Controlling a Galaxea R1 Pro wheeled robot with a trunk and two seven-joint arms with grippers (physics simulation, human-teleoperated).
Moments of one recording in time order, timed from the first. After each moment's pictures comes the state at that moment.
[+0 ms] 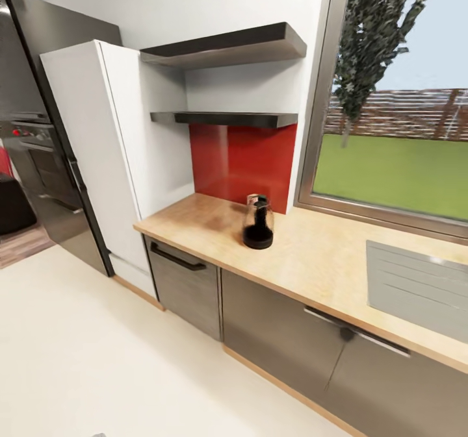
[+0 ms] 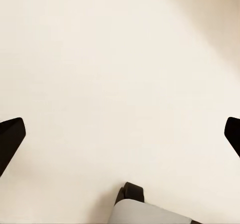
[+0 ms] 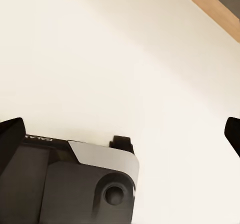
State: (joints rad) left arm -0.32 0.15 0.64 -0.18 -0.26 -0.09 -0.12; right arm -0.40 0.03 0.41 -0.03 -0.25 0.01 -0.03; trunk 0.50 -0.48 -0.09
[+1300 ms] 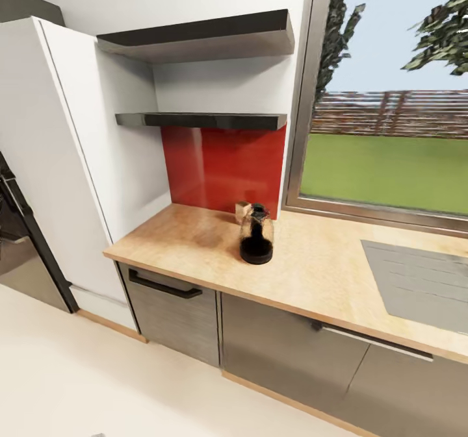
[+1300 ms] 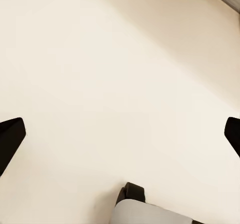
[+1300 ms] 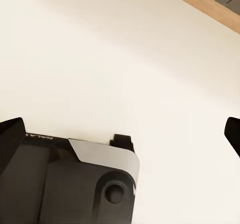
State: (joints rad) left arm -0.32 0.16 0.64 -0.18 -0.26 -0.09 -0.12; right arm -0.40 0.03 0.41 -0.03 -0.25 0.01 -0.02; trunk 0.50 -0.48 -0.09
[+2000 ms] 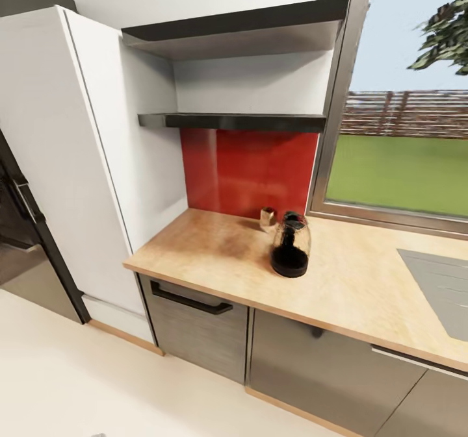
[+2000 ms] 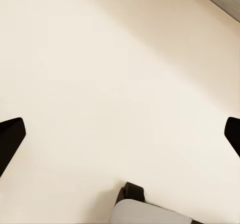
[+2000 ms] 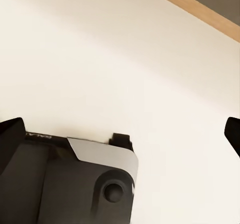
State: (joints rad) left arm -0.32 0.15 0.64 -0.18 -0.26 -0.09 -0.12; right arm -0.39 0.03 0.41 -0.03 -0.25 0.01 -0.03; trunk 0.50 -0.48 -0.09
